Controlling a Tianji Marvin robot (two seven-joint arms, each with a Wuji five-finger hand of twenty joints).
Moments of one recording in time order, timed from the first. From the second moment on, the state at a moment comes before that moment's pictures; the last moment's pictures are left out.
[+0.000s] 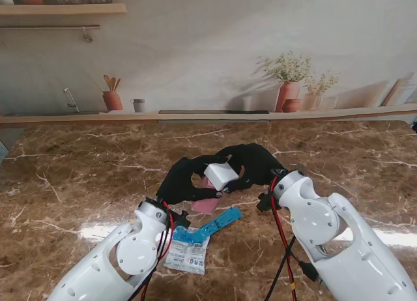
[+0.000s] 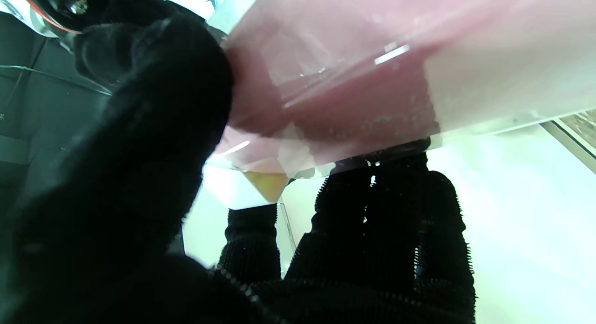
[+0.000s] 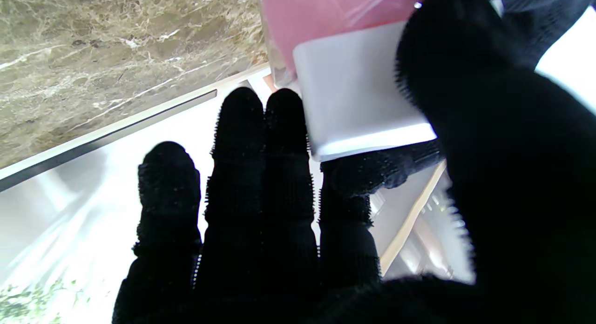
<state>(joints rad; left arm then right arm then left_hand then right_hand) 1.48 -1.23 -0.95 -1.54 0.41 -0.36 0.39 -1.54 -1.08 1.23 -1.86 -0.48 -0.03 0.15 0.78 -0.82 0.64 -0.31 0.67 -0.17 0.37 0.16 1.10 0.25 0.21 0.82 0.91 0.27 0.53 0.97 0.20 0.21 1.10 0.89 0.52 -1.15 1.08 -0.39 0.80 -0.13 0.42 0.63 1.16 -0.02 0.40 0.79 1.03 -0.01 0.68 0.71 0.63 0.09 1.33 0.86</state>
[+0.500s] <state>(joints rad) 1.48 -1.23 -0.94 -1.53 0.43 -0.36 0.42 -1.58 -1.09 1.21 -1.90 -0.47 0.09 0.10 0.78 -0.82 0.64 -0.31 0.32 -0.18 0.78 0.52 1.04 0.25 0.31 0.82 0.89 0.27 0.53 0.99 0.18 0.21 1.10 0.89 0.52 -1.14 1.09 -0.39 0.80 -0.13 0.42 0.63 1.17 -0.01 0.44 0.80 1.04 0.01 0.70 0.71 0.63 0.10 1.36 0.86</state>
